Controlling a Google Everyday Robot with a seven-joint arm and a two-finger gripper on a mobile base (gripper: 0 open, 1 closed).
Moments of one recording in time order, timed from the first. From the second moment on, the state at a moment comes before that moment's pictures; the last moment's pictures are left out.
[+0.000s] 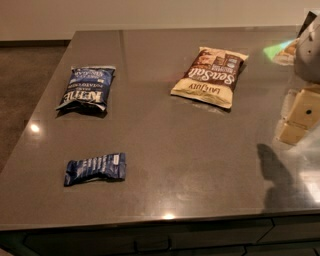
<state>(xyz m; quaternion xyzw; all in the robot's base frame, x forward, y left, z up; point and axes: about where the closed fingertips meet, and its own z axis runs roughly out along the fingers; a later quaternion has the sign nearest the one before) 0.438 -0.214 0.985 -0.60 0.78 -0.04 0.17</state>
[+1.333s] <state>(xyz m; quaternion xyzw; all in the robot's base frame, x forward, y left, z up) 0.459 -0.060 0.962 -0.69 0.68 0.08 0.24</state>
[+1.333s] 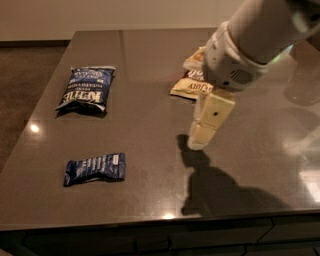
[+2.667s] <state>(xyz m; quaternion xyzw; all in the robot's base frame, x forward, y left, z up) 0.405 0.096 0.845 -0.77 0.59 0.16 0.17</state>
